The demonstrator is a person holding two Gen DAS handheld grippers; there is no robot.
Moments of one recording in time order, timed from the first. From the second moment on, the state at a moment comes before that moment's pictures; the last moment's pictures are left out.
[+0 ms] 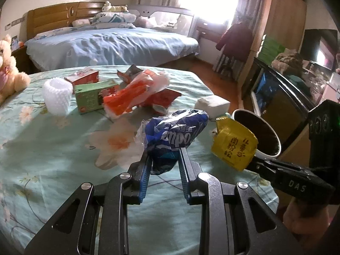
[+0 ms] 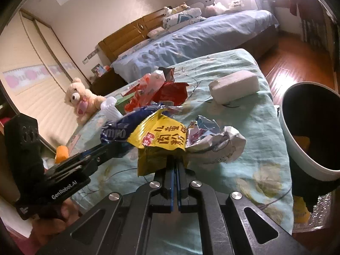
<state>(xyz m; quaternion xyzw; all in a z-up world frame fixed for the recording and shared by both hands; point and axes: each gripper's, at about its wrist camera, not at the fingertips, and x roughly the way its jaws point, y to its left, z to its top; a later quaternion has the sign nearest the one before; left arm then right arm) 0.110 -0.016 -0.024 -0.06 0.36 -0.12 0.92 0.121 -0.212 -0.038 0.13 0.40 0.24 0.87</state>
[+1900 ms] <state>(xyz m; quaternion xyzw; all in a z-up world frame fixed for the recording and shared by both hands) 0.140 -0.207 -0.008 0.03 0.35 -0.27 0.90 0.135 -0.395 -0.050 0.18 0.39 0.06 0.90</state>
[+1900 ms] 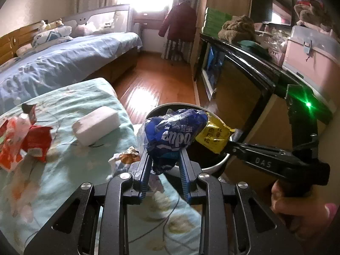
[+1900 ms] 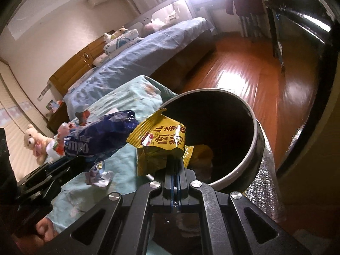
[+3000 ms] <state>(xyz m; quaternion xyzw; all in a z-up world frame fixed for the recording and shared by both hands) 0.158 -0.171 -0.025 0.02 0.37 -0.25 0.89 0.155 -0.389 -0.047 0.19 0.40 0.06 0.90</state>
